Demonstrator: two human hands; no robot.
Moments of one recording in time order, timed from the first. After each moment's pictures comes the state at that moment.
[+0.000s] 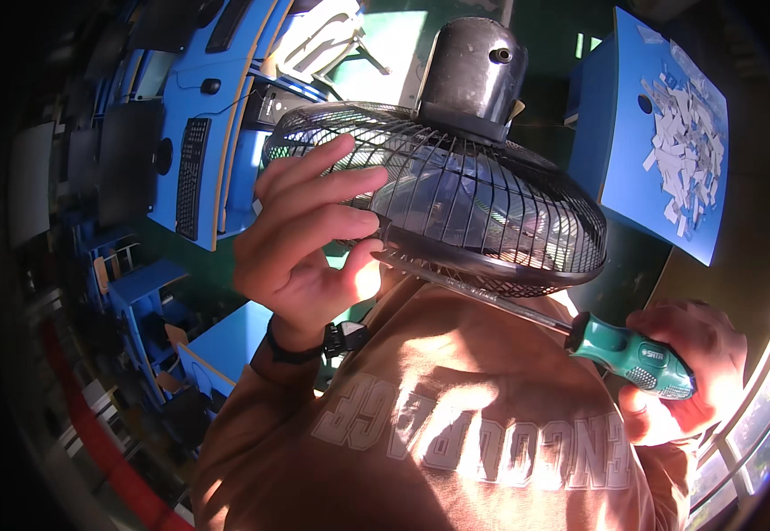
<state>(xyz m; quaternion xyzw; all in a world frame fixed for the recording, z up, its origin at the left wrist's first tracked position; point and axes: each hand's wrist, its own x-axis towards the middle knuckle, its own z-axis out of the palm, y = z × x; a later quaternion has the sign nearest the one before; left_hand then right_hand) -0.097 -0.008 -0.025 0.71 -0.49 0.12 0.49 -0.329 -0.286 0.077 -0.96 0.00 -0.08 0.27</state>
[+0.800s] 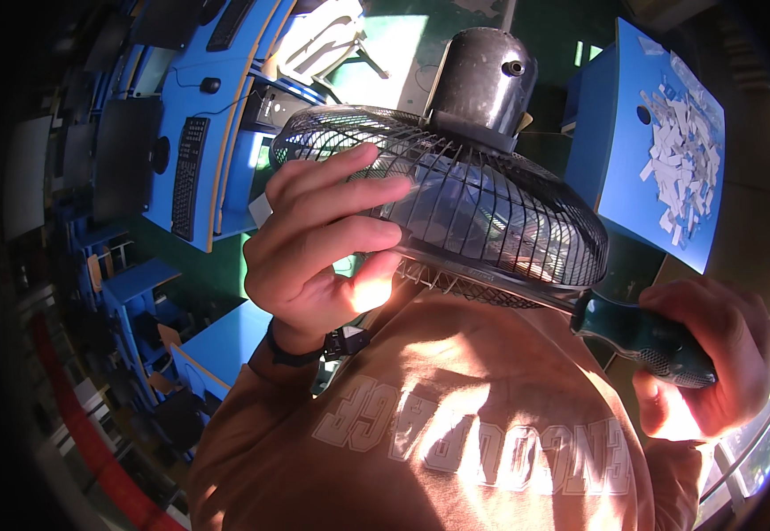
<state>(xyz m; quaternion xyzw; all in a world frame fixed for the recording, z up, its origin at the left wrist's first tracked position) -0.090 -0.009 -0.023 0.71 -0.50 0.13 0.48 -0.279 -0.283 0.118 -0.98 -0.03 -0.01 0.22</state>
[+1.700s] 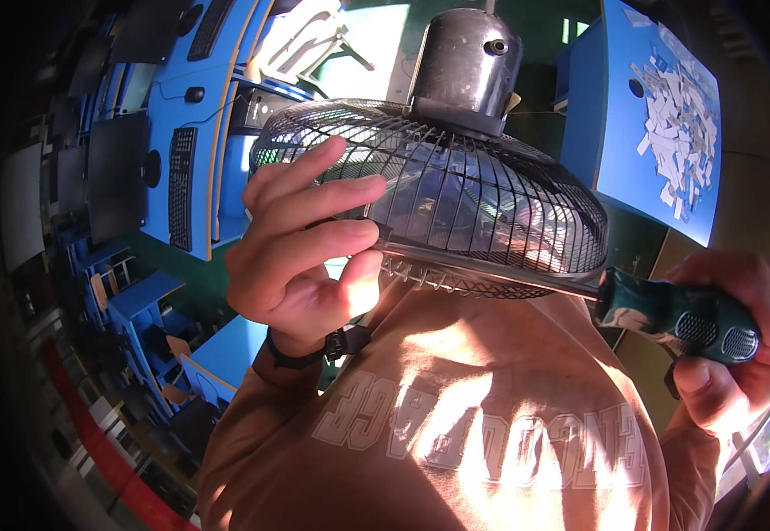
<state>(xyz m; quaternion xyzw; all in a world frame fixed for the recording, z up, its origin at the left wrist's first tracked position) -0.087 -0.009 -0.030 0.69 -0.51 0.13 0.50 -0.268 -0.311 0.072 -0.80 -0.09 -0.08 0.59</state>
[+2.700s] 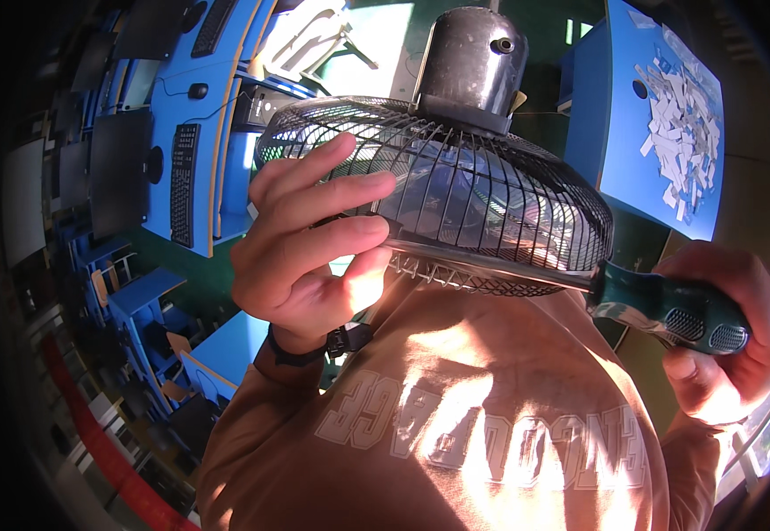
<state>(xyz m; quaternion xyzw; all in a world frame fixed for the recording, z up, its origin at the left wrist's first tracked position) -0.090 -0.007 -0.029 0.69 -0.51 0.12 0.50 -0.299 -0.308 0.086 -0.90 0.04 -0.03 0.44</state>
